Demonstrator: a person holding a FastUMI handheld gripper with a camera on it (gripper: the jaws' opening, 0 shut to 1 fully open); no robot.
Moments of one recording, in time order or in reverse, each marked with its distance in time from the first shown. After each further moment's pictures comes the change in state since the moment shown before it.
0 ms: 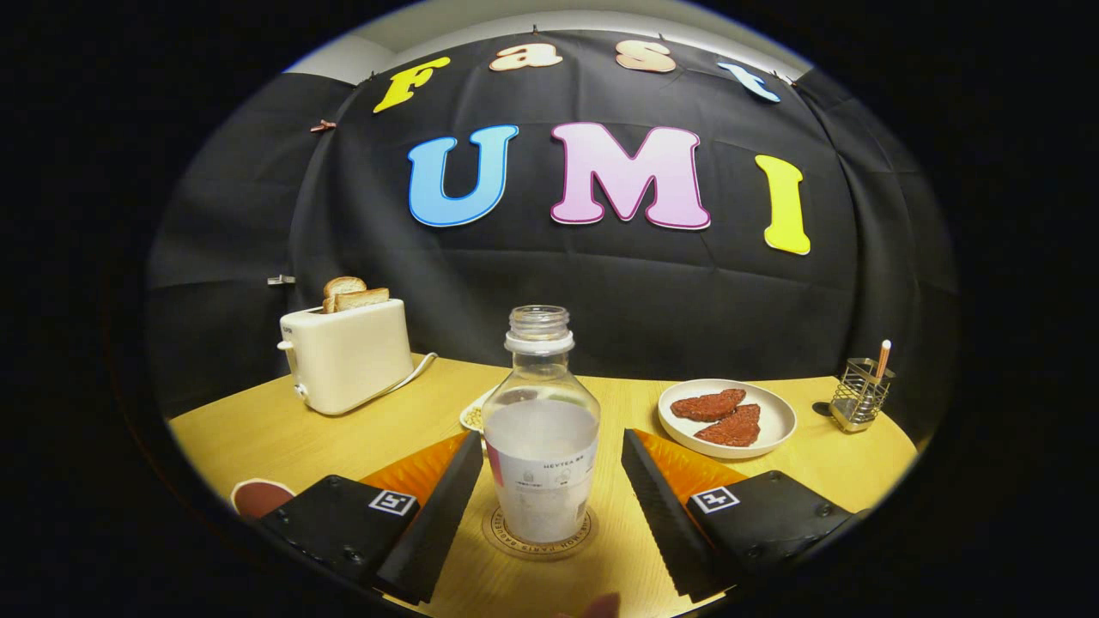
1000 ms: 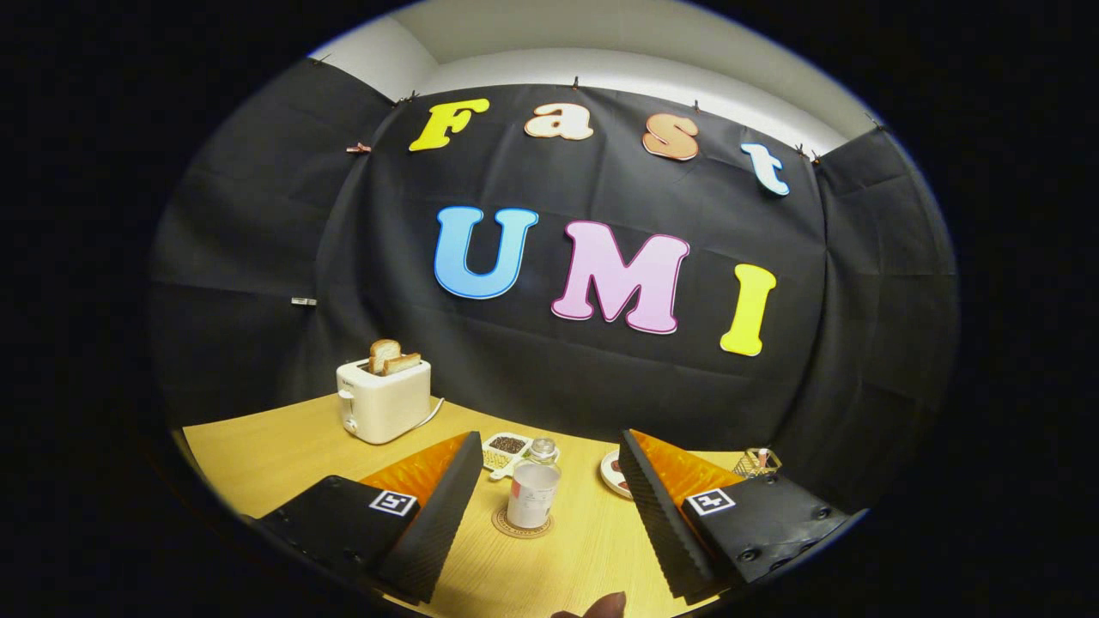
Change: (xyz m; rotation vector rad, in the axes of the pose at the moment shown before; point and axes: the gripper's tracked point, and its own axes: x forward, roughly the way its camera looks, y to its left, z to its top) arm -0.169 0.020 0.154 -0.138 -0.127 -0.070
